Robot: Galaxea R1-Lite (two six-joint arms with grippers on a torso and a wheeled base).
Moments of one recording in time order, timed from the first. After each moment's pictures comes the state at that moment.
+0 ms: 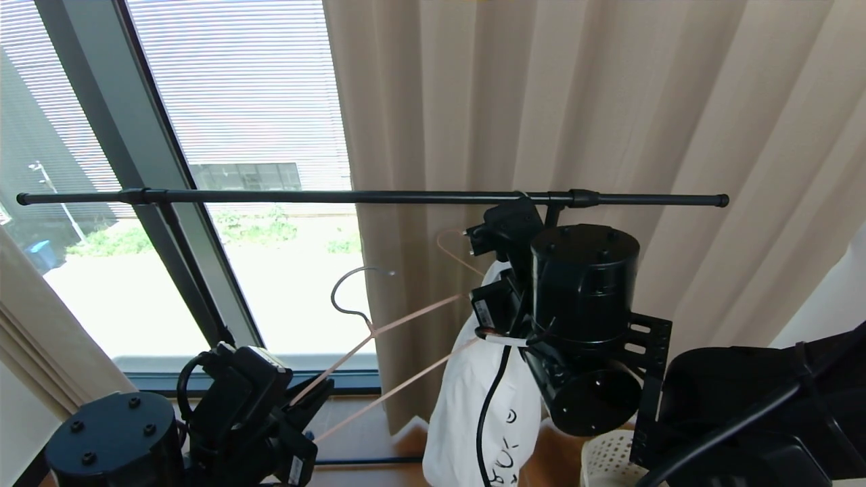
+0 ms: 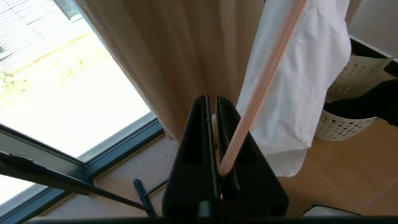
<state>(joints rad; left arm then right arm) -0.66 1.70 -0.05 -1.39 0.20 0.19 0.92 1.89 -0.99 -0.69 -0.87 -0.13</state>
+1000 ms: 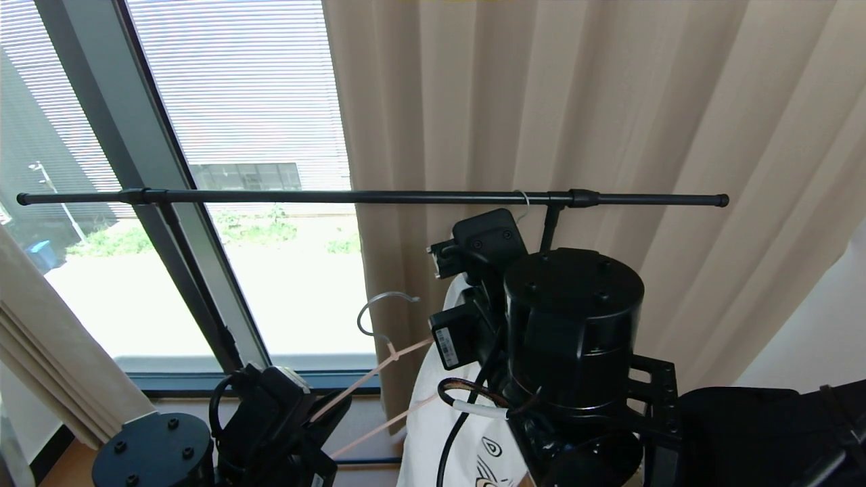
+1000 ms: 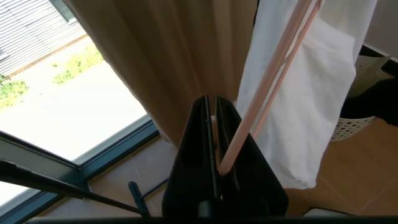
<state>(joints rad) -0.71 1.85 0.00 -1.57 0.21 0.17 1.07 1.88 -1.00 -0.69 -0.87 -0.04</state>
